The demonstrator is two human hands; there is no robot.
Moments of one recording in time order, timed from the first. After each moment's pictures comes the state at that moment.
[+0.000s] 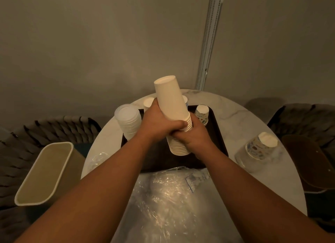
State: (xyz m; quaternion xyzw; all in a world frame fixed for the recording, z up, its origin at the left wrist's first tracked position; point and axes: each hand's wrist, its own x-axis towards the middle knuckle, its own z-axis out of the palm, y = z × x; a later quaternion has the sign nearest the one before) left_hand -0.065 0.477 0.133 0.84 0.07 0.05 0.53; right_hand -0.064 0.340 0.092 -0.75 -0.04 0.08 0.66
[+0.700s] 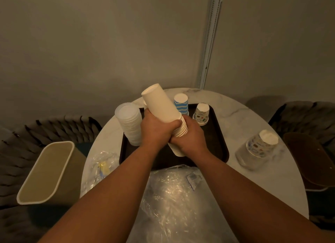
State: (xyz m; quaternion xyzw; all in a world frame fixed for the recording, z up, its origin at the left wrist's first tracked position) left_hand -0.074 0.468 0.105 0.83 0.20 0.13 0.50; right_hand -0.066 0.352 0.060 -0.84 -0.05 -0.01 0.54
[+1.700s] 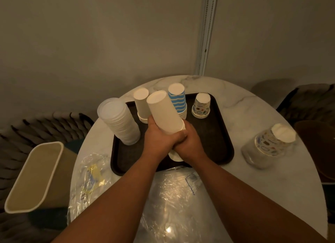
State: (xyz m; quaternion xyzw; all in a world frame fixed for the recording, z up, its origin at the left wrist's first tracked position) left_hand -0.062 0.457 0.030 0.81 0.16 0.04 0.56; right_hand -0.040 0.349 -0.035 -0.77 -0.02 0.03 0.63
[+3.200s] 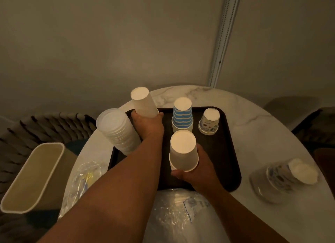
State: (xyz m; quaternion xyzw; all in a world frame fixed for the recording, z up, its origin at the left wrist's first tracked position) left_hand 0.056 0.481 0.016 0.70 0.45 0.21 0.51; right_hand -0.043 0.309 -0.031 -0.75 -0.09 0.11 0.64
